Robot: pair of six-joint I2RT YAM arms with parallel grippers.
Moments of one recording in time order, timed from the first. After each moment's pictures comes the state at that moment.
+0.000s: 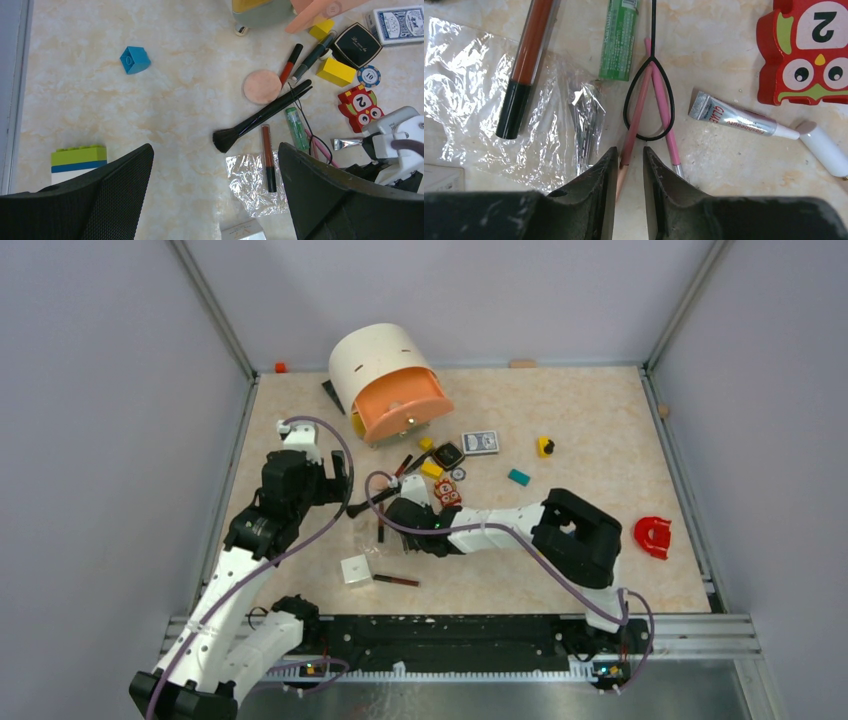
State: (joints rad) left arm -0.30 0.81 0.84 -0.54 -0.20 -0.19; right arm 1.15 1.94 1.21 -0.23 0.43 0.63
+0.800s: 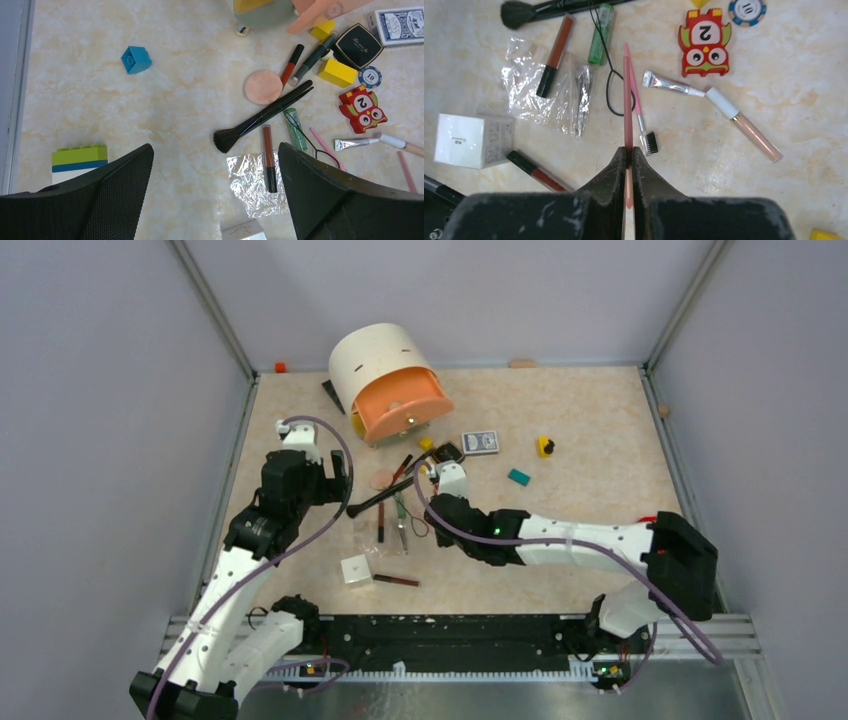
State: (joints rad) left arm -0.29 0.81 0.84 -0.54 -0.20 -0.19; right arm 1.18 1.51 0.99 -0.28 0.50 0.61
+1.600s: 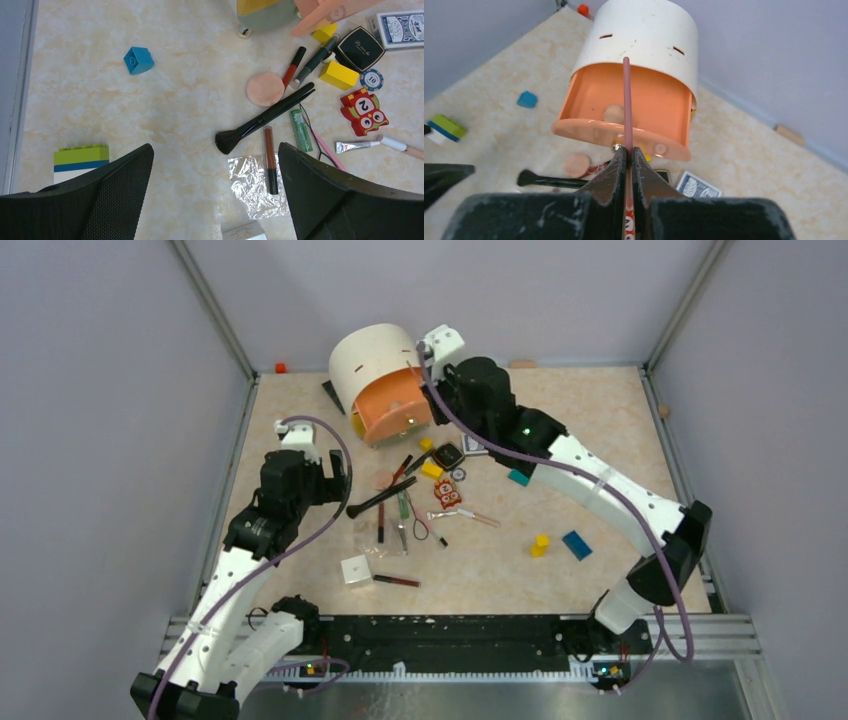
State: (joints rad) left arm -0.28 0.81 0.84 -0.54 -0.20 -0.19; right arm 0.88 1.56 1.66 -0.33 0.30 0.06
